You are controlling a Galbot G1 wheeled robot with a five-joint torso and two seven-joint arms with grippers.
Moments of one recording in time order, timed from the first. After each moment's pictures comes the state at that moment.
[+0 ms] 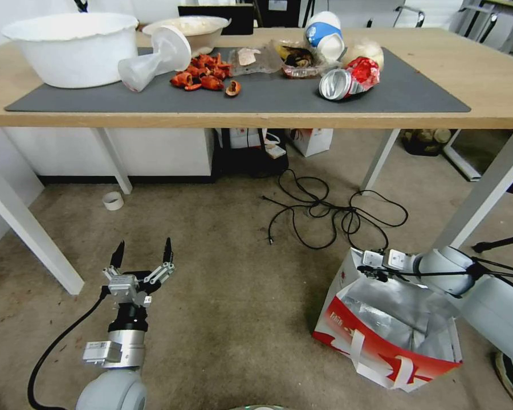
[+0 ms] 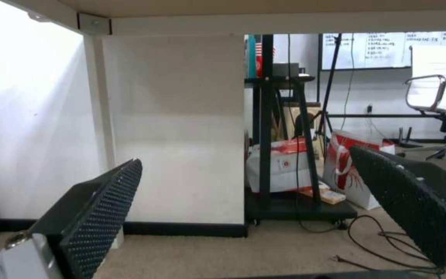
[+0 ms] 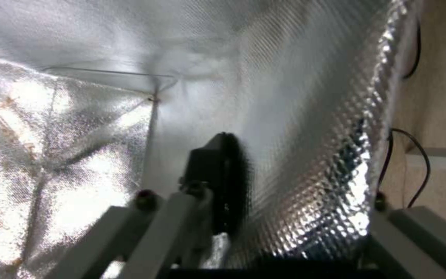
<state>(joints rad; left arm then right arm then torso) 1.66 -1.33 -0.53 -2.04 -0.24 -0.39 -0.12 -0.81 0.59 -0.08 1.54 -0.11 -0.31 -0.60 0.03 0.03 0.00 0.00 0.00</state>
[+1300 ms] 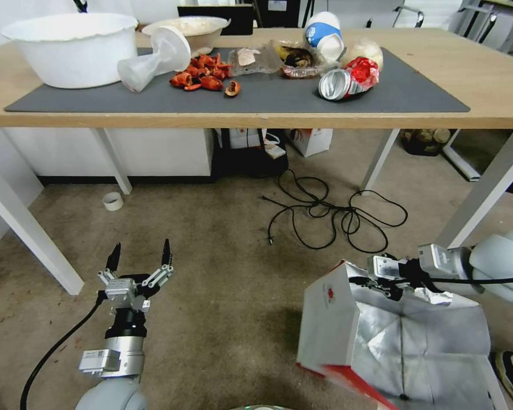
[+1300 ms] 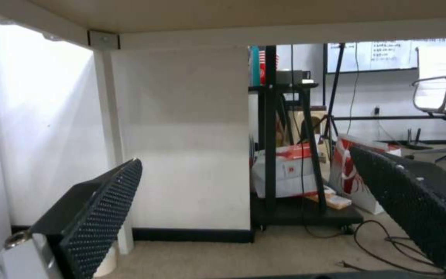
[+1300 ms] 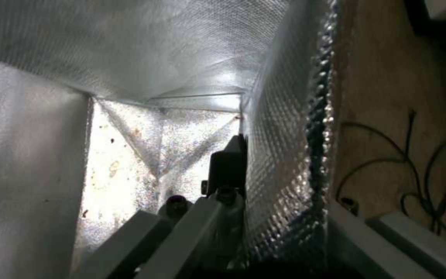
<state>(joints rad) 1.72 -1.34 -0.52 -2.13 -0.19 -0.38 -0.18 -1.08 0.13 0.32 2.17 0.53 -0.37 -0.83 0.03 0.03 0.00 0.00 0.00</state>
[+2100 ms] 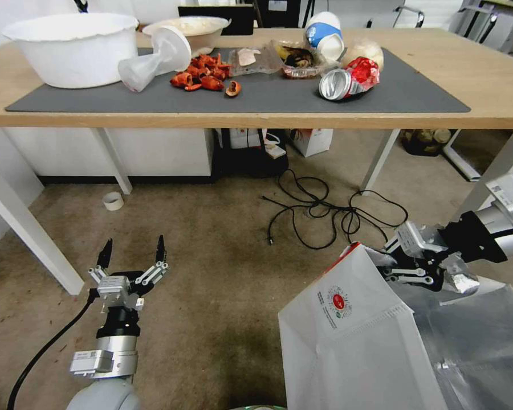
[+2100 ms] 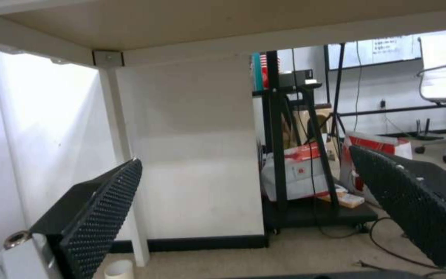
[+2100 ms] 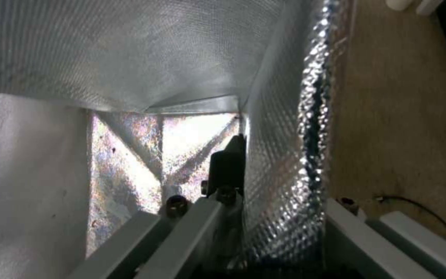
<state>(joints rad) 1.74 -1.30 -0.54 -2.16 -0.13 -0.36 -0.21 -1.10 -0.05 0.60 2.18 0.91 -0.33 -1.09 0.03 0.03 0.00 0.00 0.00</state>
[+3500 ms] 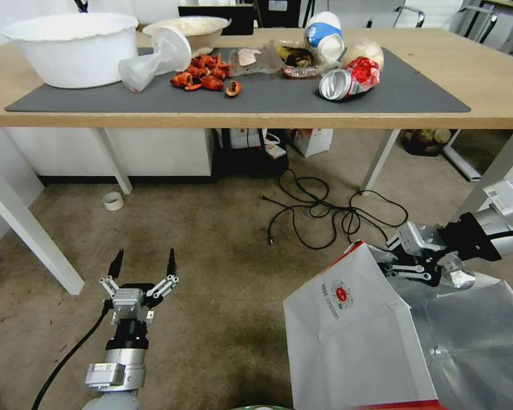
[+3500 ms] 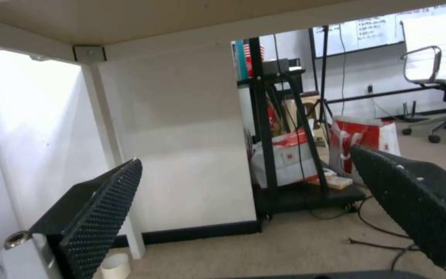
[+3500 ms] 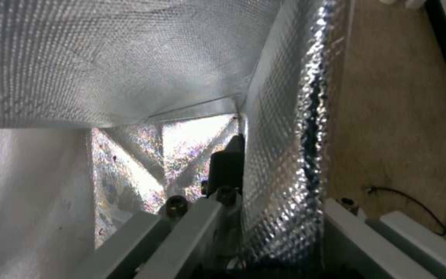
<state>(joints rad) 1.78 -1.28 -0.48 -2.12 -0.06 -0.41 -0.25 -1.09 0.00 0.56 2.15 0.83 -0.30 -1.10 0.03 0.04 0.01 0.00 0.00</state>
